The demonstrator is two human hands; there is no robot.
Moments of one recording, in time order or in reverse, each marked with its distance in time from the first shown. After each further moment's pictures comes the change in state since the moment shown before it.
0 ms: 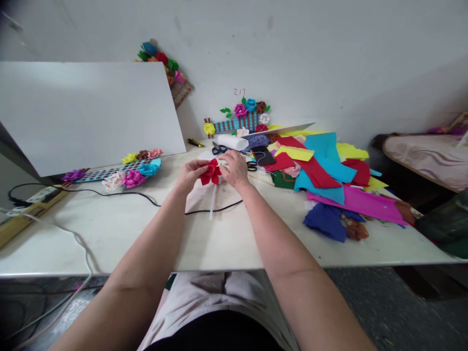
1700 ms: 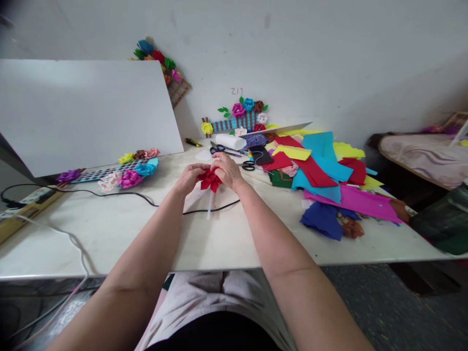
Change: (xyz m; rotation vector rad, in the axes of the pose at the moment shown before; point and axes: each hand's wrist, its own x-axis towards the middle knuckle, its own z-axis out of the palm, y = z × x) left_hand -0.002 0.001 0.003 0.082 -0.133 -0.140; right_hand 0.003 -0.008 -0.001 0.305 -0.205 -0.042
